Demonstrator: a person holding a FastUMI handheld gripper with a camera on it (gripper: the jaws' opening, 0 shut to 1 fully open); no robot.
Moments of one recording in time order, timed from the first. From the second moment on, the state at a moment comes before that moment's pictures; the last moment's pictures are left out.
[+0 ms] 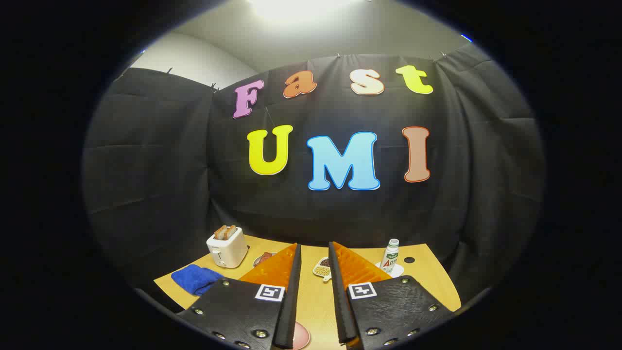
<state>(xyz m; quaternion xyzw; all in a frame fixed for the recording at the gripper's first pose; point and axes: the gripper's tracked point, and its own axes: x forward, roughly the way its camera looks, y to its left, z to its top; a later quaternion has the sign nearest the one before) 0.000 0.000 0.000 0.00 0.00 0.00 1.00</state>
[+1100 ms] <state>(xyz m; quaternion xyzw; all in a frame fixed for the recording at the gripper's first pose) 0.016 0.052 -0.122 -0.01 0.13 0.07 0.99</state>
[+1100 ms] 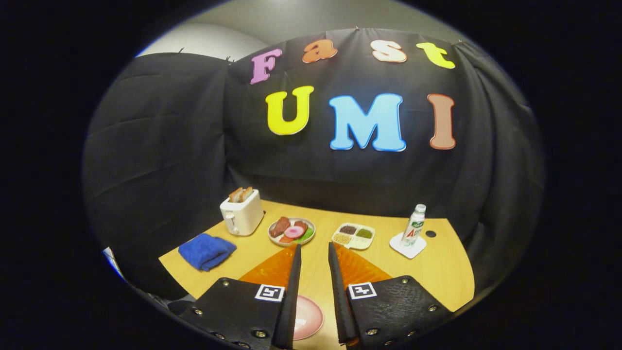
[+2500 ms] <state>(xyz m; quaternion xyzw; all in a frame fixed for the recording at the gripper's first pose) -0.019 0.106 -0.398 -0.04 0.44 0.12 0.89</state>
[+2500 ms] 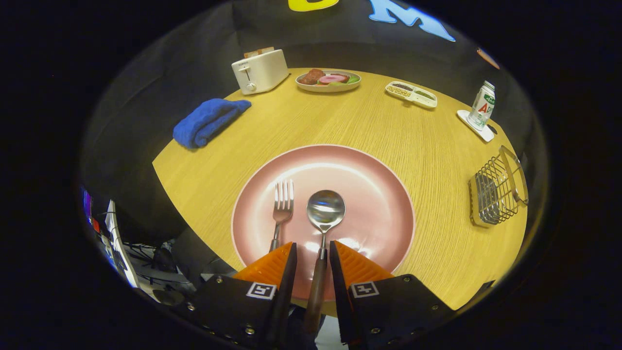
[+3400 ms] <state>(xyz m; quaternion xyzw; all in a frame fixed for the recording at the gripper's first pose) -0.005 0.091 -0.384 0.01 0.45 0.10 0.89</state>
